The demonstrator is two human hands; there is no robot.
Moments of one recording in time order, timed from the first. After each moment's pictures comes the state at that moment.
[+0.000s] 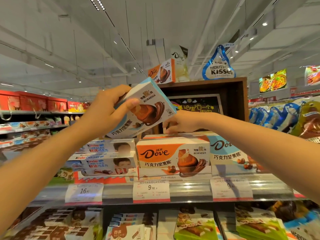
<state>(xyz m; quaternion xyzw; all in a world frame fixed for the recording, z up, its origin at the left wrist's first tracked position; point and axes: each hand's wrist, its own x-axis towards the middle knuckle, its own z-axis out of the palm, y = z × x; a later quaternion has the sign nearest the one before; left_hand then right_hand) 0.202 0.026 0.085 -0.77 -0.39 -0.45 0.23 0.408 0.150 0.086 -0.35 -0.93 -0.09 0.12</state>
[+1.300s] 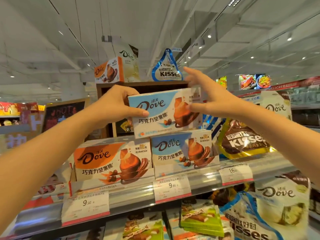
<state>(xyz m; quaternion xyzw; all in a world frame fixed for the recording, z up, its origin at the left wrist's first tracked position) 0.330 0.092 0.103 -0.83 -0.36 -0.42 -0.09 0.589 0.069 0.097 -0.38 -0.81 -0.11 0.42</state>
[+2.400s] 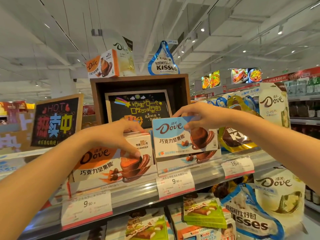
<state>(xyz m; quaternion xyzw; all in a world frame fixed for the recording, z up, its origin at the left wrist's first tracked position) 0.304 0.138 0.060 -0.89 -0.43 -0.12 -0.09 0.586 0.110 0.064 -0.46 -0.85 0.06 0.26</state>
